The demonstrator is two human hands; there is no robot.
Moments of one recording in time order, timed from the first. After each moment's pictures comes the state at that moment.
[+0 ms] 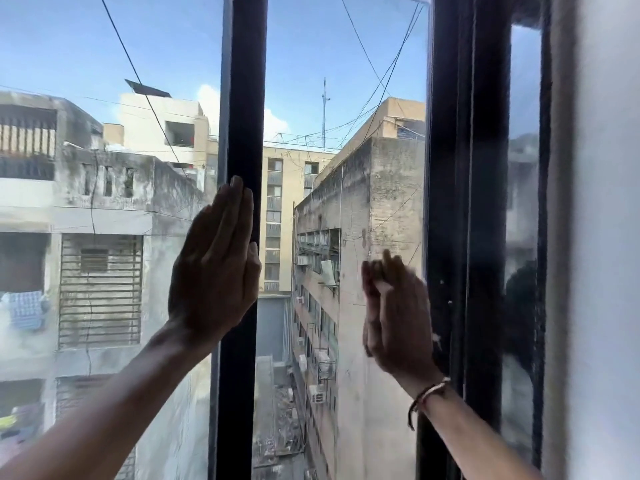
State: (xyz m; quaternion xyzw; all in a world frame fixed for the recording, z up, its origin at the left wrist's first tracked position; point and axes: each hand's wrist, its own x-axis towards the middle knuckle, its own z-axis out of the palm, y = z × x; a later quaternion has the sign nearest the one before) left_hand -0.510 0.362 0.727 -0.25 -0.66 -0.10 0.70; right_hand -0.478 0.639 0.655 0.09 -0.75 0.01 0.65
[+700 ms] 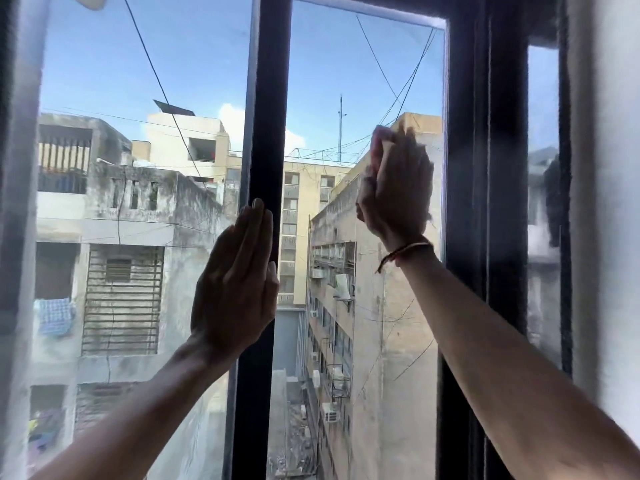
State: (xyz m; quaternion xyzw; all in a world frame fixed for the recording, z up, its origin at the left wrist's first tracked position) left_hand -0.515 0.362 0.726 -0.26 -0.67 -0.11 0.69; right_hand -0.483 0.588 0.854 0.03 -0.68 0.06 0.73
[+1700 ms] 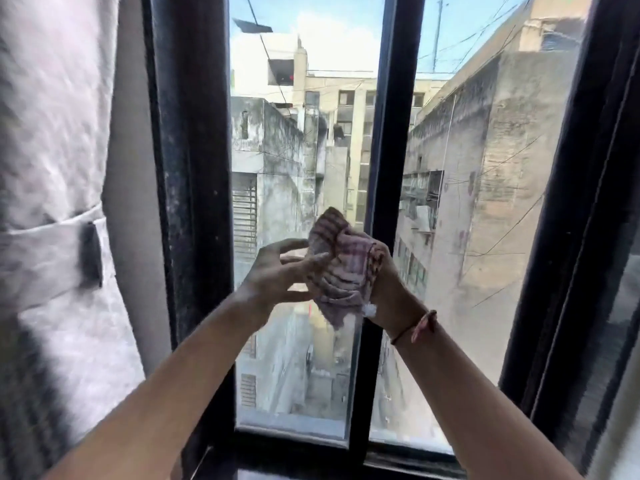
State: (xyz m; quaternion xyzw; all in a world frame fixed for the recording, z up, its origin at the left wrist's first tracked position) left_hand -0.341 0.226 0.653 -0.15 -0.69 -0.71 0.07; right_hand -0.351 0.395 0.660 0.31 -0.45 0.83 -0.13
